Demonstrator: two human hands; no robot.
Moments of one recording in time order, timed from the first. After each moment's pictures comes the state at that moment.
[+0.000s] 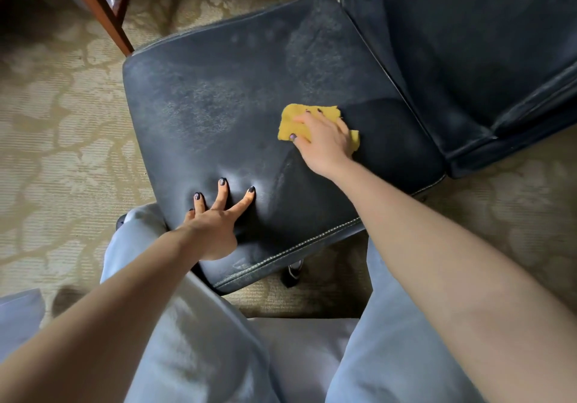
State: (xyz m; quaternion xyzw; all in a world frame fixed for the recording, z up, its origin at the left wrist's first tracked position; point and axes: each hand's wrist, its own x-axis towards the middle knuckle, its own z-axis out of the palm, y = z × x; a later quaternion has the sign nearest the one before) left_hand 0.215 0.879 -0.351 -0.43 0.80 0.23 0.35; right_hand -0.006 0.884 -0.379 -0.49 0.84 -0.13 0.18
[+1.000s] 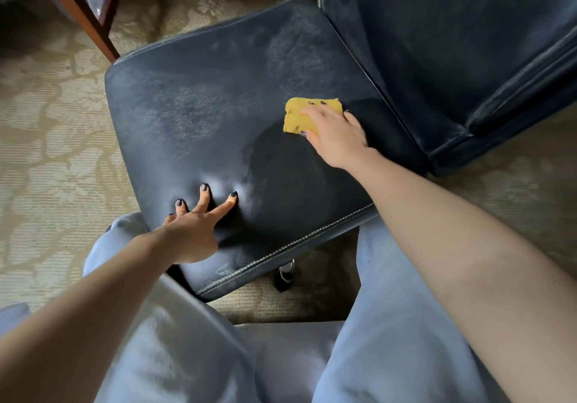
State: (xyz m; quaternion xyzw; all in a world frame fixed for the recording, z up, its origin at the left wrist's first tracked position) left_hand 0.213 0.874 -0.352 -0.42 0.81 0.20 0.37; right_hand -0.061 0.902 -0.370 -0.56 0.81 -0.04 0.17
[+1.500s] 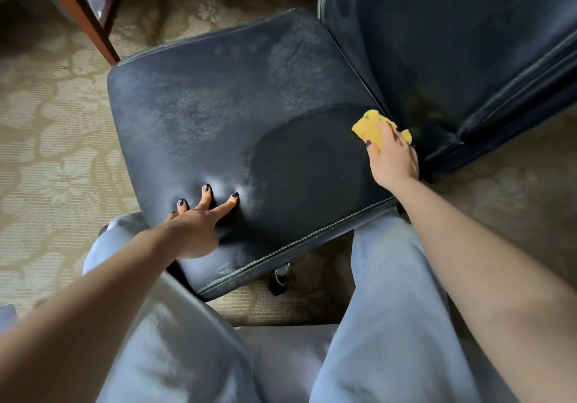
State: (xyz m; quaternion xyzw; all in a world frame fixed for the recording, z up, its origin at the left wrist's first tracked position) left_hand 0.213 0.872 -0.350 -0.41 0.81 0.22 0.36; right_hand -0.106 0.974 -0.381 -0.33 0.92 -0.12 0.14
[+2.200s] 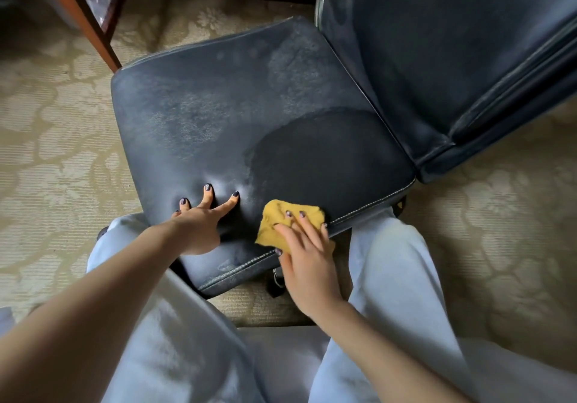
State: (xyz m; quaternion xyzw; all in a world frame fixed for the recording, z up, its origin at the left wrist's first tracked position) left_hand 0.213 0.874 -0.350 -0.40 0.81 0.21 0.36; right_hand 0.100 1.047 -0.397 -0.53 0.81 -0.22 0.12
